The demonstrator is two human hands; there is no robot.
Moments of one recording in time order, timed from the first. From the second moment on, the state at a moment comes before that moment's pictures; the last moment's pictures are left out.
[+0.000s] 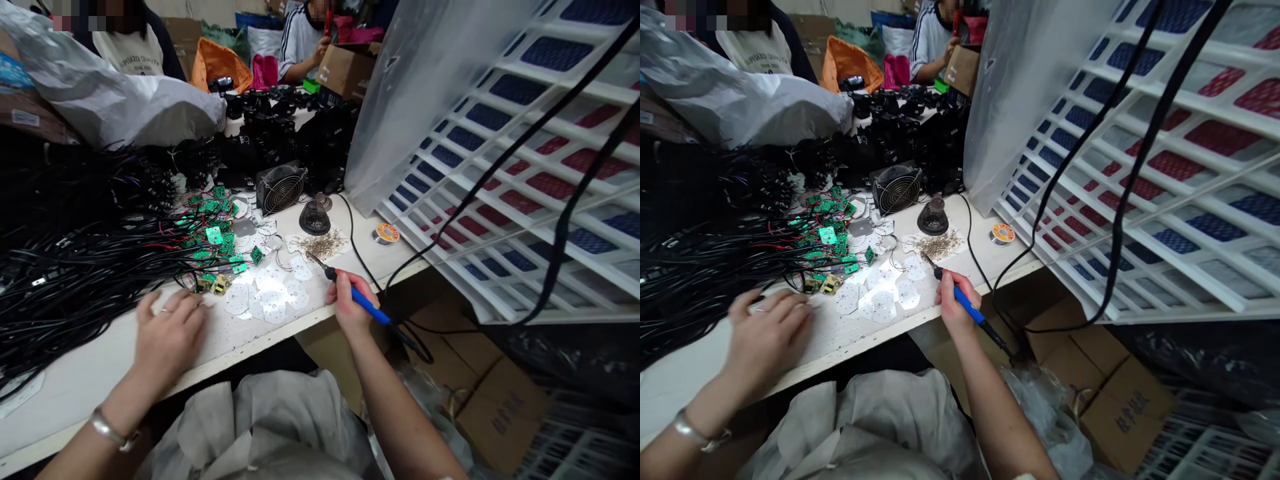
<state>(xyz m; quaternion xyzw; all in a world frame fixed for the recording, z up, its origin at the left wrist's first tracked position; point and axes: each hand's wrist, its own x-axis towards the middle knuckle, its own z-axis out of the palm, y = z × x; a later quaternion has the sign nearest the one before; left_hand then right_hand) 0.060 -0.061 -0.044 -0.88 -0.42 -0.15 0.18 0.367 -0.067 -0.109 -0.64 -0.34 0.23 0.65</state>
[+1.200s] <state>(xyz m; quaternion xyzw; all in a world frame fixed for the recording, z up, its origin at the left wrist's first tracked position) 0.072 -0.098 -0.075 -0.80 -0.50 -0.32 -0.01 0.368 -0.068 -0.106 -0.65 -0.34 0.22 0.65</state>
